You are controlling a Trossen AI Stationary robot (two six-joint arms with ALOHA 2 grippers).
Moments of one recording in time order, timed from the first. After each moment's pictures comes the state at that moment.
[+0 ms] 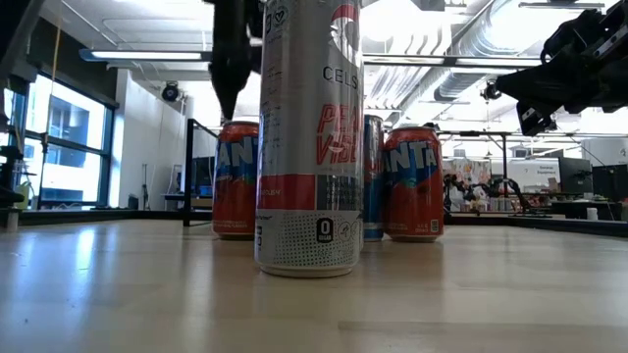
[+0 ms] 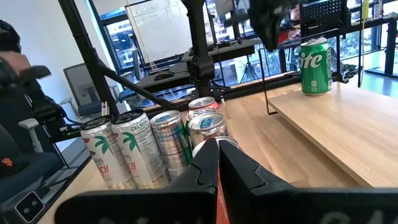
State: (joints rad) left arm 0.51 1.77 1.71 -1.41 -0.10 0.21; right arm -0.01 0.01 0.01 0.02 0.00 0.23
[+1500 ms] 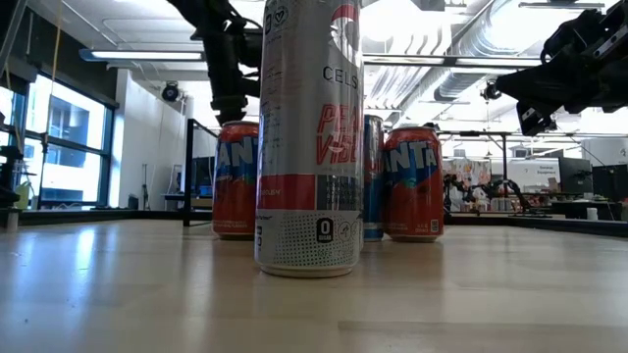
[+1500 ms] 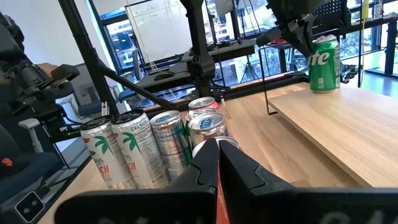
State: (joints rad) left arm 0.64 1.70 1.47 -0.98 -0.22 0.45; right arm -0.01 0.01 0.01 0.02 0.00 0.23
